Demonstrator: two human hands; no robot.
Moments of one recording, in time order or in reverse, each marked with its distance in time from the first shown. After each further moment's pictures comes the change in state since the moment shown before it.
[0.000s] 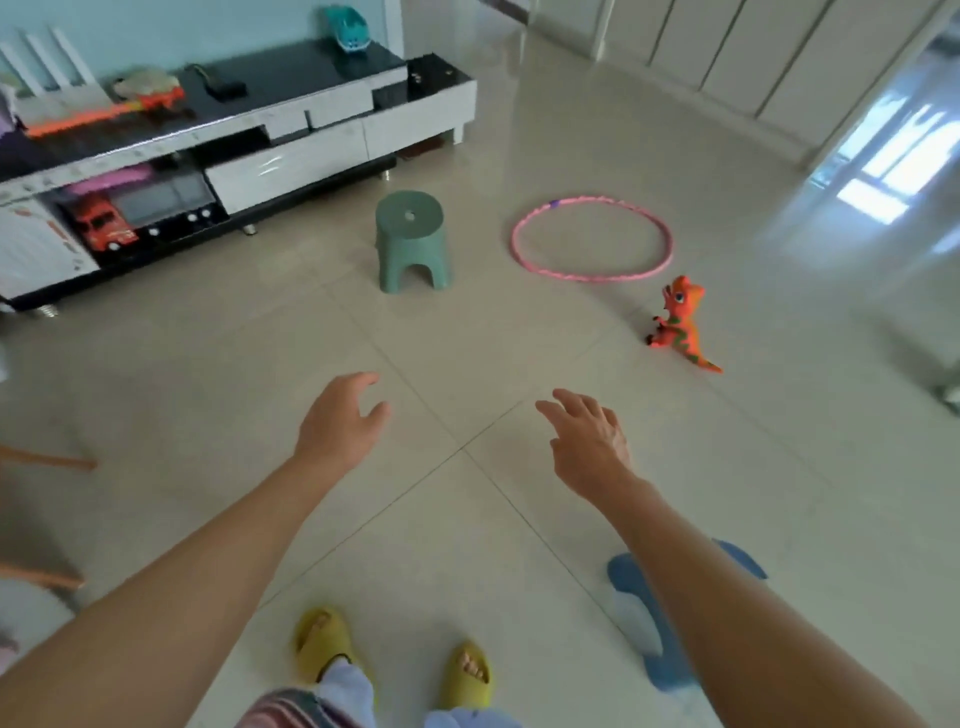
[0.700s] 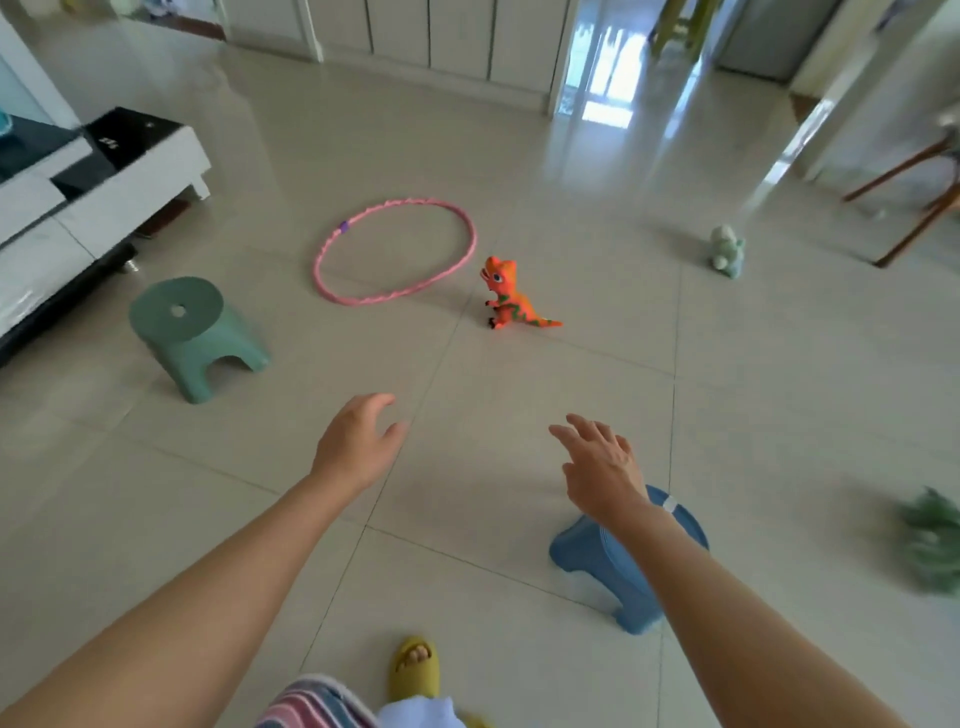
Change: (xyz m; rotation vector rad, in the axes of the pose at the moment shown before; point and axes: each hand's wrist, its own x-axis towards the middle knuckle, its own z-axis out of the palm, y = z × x) left_hand 0.110 0.185 0.110 0.114 -0.350 0.486; right_hand -0.020 0.143 -0.029 0.131 0.049 0.569
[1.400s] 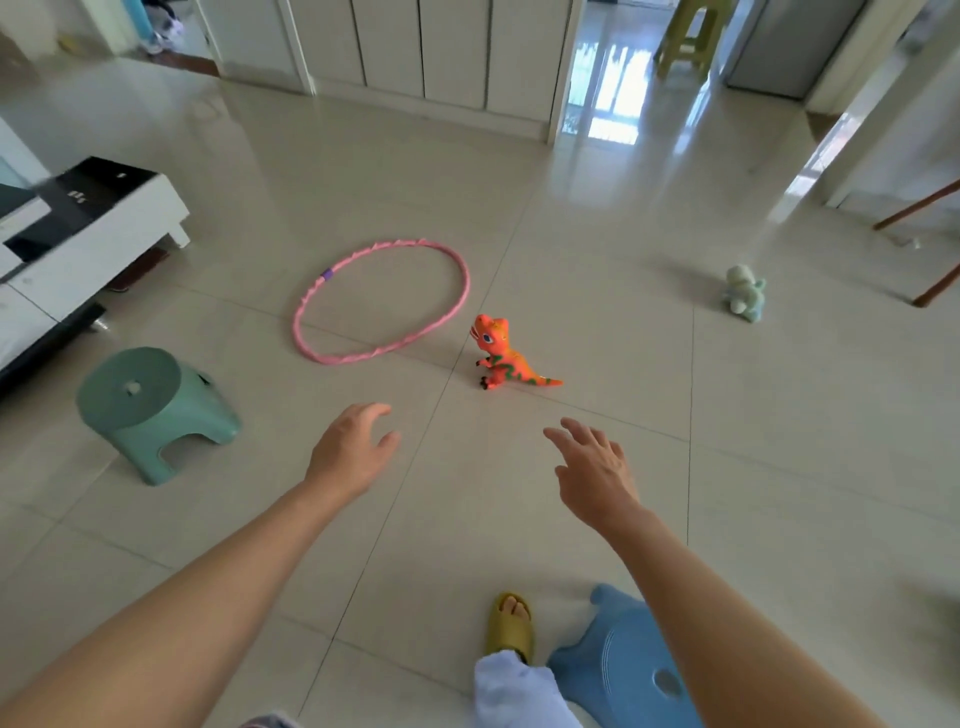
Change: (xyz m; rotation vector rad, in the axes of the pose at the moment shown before) left_hand 0.217 0.073 0.022 0.048 -0.013 -0.001; right_hand 0.216 0.071 -0.055 0.064 -0.002 0.008
